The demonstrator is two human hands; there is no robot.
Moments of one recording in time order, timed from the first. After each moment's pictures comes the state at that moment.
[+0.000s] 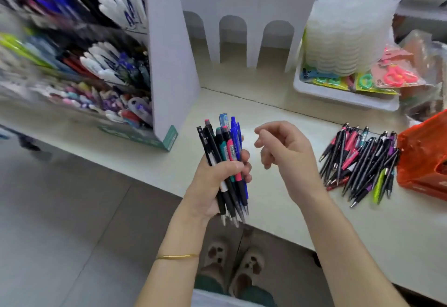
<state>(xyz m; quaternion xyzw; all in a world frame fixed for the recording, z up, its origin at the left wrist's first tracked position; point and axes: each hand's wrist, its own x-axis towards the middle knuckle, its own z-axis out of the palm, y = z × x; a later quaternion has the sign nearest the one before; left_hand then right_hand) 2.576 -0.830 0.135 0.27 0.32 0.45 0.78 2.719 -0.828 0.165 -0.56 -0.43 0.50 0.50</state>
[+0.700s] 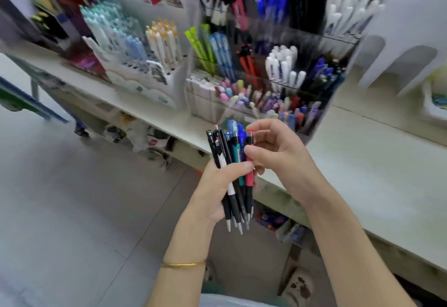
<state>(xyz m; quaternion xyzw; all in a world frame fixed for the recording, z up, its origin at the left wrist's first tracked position) 2.269 -0.838 0.148 0.29 0.39 0.50 0.72 2.400 -0.810 0.181 -0.44 -0.51 0.60 0.42</state>
